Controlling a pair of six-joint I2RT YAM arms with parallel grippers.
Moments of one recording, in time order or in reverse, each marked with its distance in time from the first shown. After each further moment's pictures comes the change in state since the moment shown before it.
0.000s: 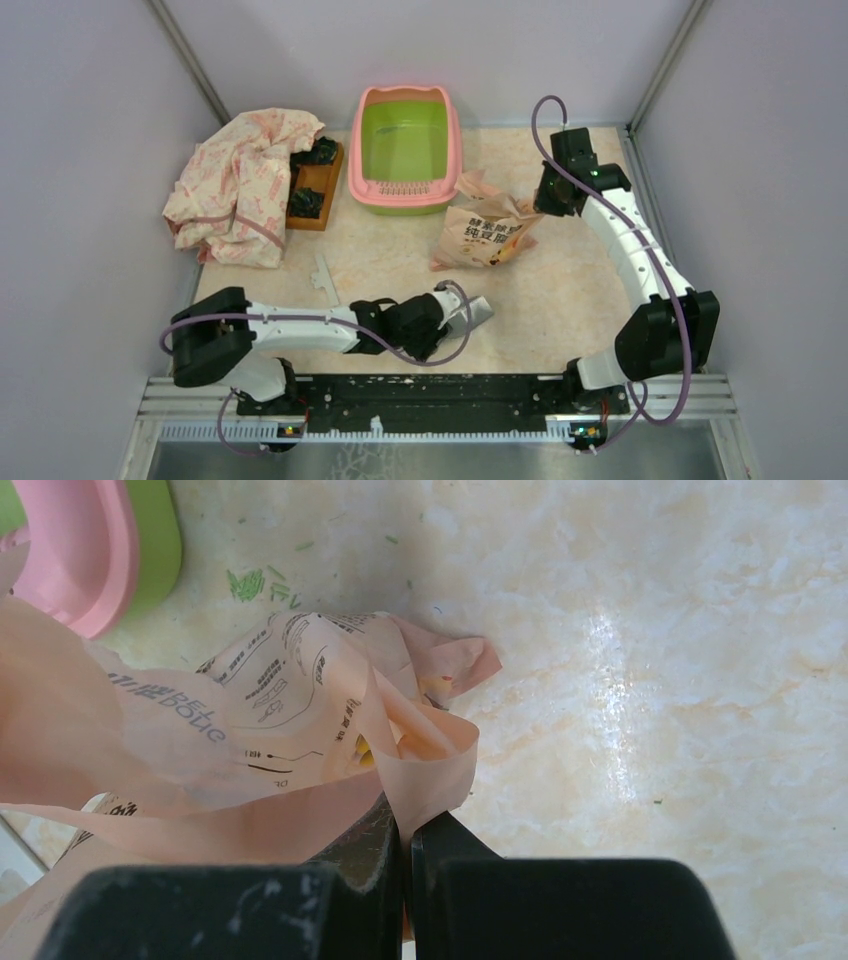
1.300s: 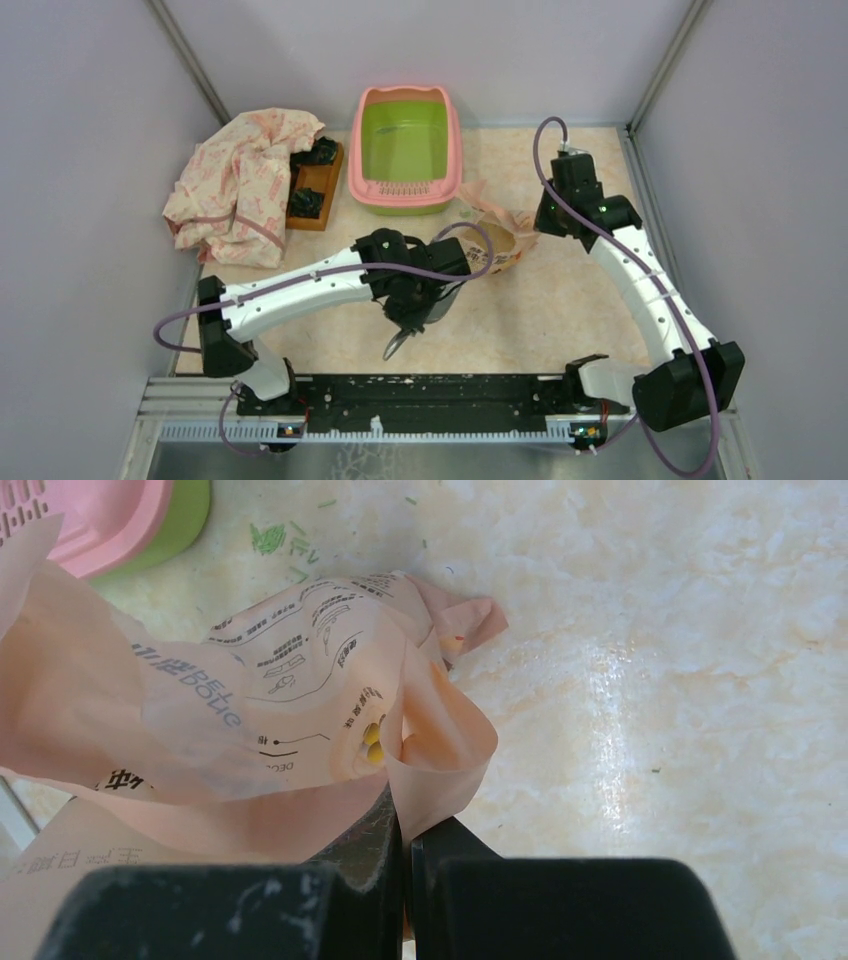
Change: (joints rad) left arm 0.026 0.136 0.961 -1.196 0.061 -0.317; right arm 0.078 -0.226 -0.161 0.022 0.039 0.006
